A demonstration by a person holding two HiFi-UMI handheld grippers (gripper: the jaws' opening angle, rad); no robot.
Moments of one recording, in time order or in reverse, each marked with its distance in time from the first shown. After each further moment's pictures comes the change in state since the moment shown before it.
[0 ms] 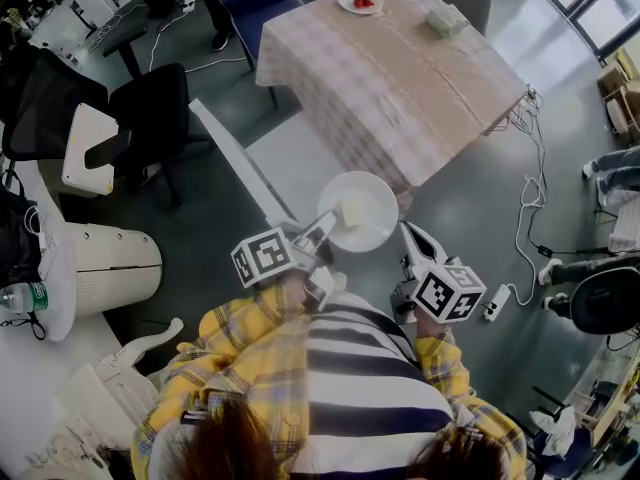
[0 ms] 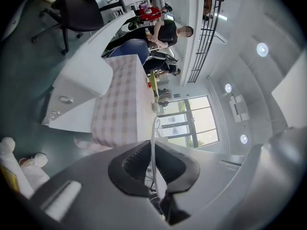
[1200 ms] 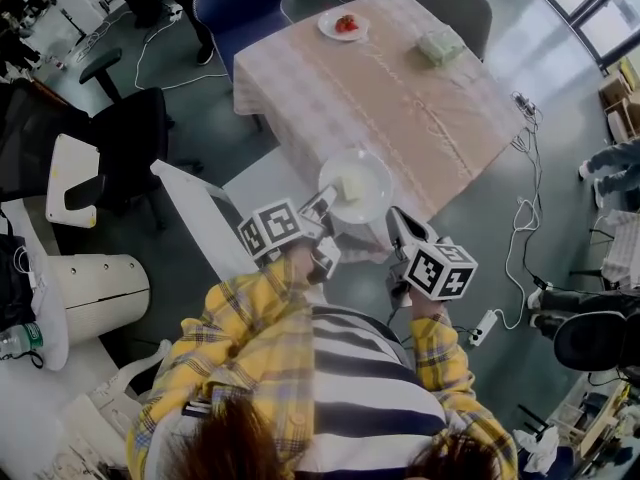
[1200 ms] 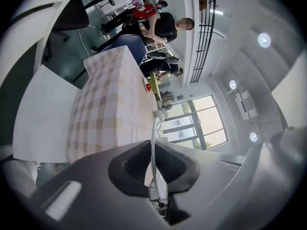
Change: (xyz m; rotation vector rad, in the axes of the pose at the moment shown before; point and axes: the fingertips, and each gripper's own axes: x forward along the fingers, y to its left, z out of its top) left arm 0.187 -0.008 0.103 0.061 -0.052 0.056; right arm 0.123 -0.094 0.107 -0.035 0.069 -0.008
